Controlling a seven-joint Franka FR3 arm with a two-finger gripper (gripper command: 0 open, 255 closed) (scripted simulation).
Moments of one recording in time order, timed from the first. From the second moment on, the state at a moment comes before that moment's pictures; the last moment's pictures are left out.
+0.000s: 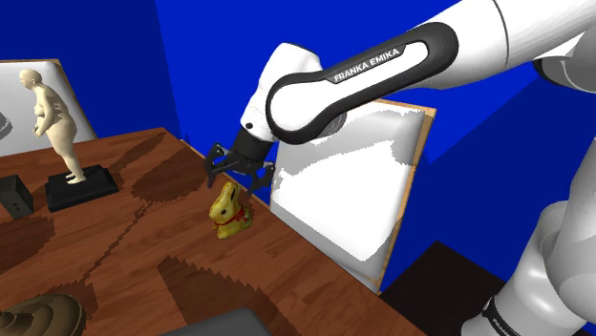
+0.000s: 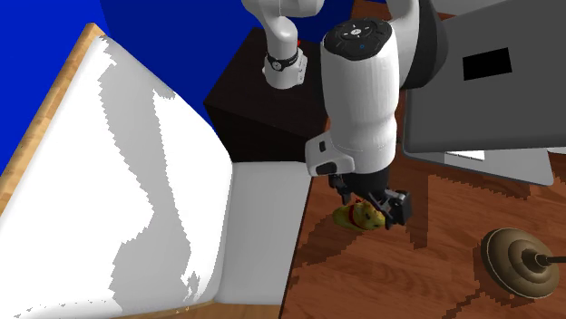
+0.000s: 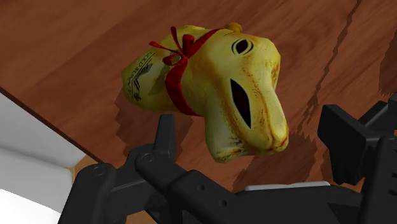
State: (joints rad) arm 0.26 0.12 0.34 -2.01 0.26 2.53 0.78
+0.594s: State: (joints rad) arm 0.26 0.12 0.34 -2.01 0.26 2.53 0.78
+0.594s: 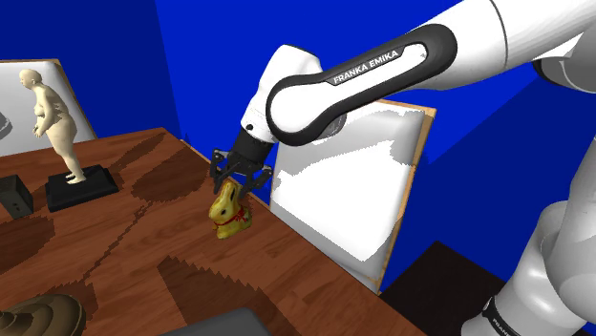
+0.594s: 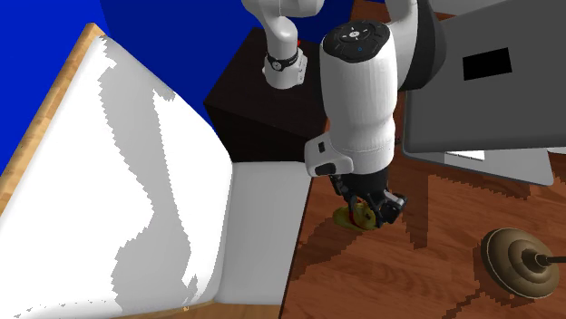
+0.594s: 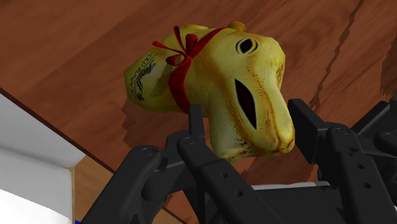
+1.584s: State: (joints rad) arm 0.25 0.06 0.34 -1.92 0.25 2.39 0.81
